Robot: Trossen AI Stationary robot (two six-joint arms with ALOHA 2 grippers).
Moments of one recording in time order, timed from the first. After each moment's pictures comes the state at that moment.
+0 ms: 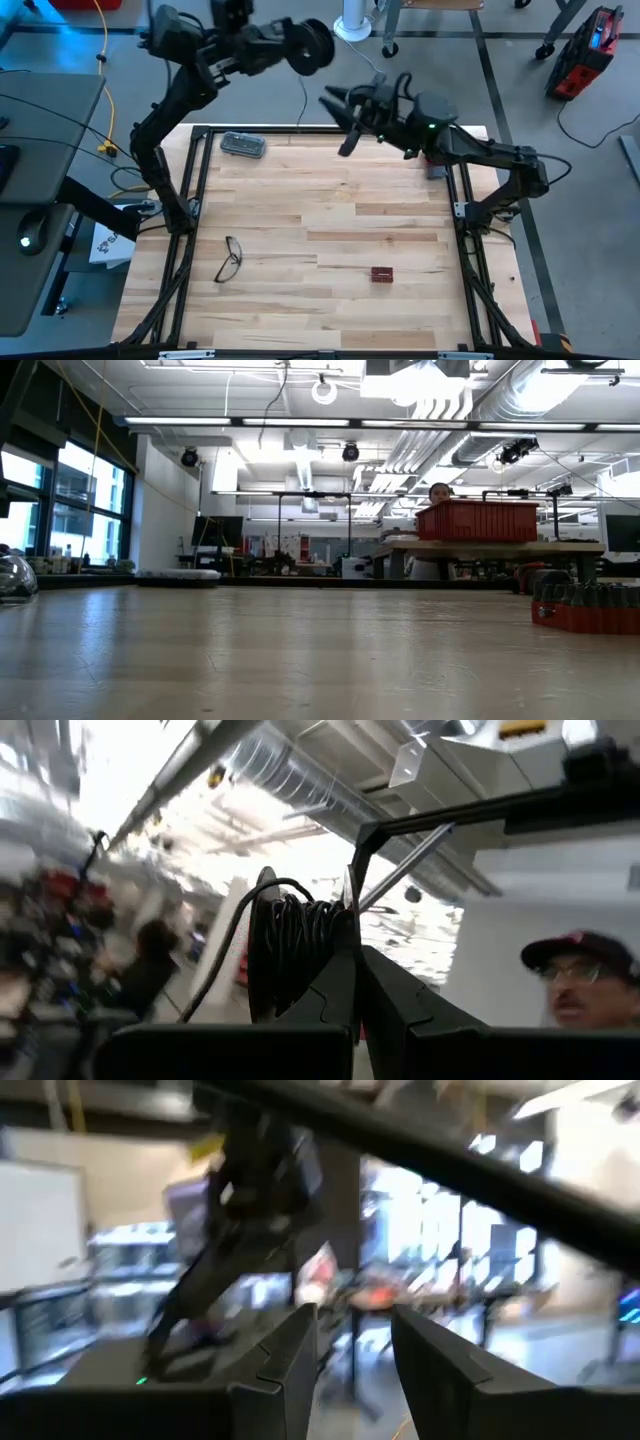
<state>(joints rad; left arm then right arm) 0.45 1.76 2.36 0.21 0.79 -0.95 -0.10 1.52 1.69 0.10 0.25 -0.07</state>
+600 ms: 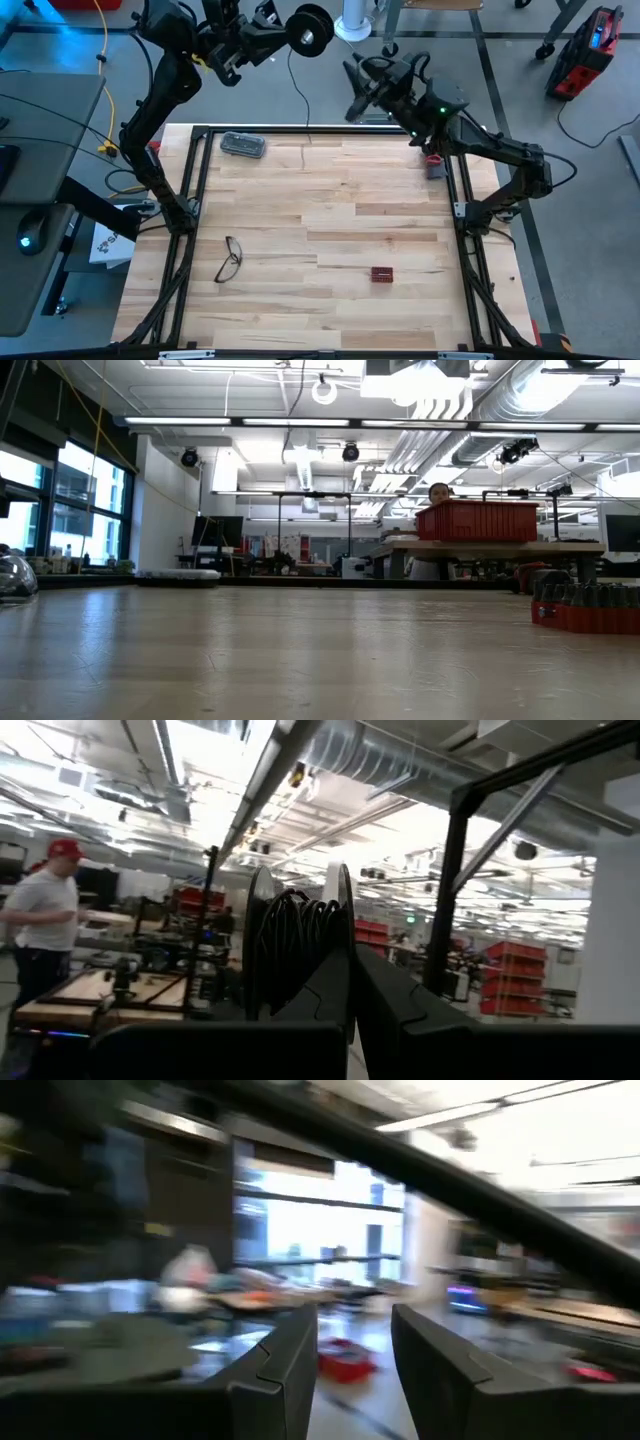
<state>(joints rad) 0.53 1.70 2.36 -0.08 0.72 -0.56 -0.18 1.49 1.69 0.13 0.53 -0.22</state>
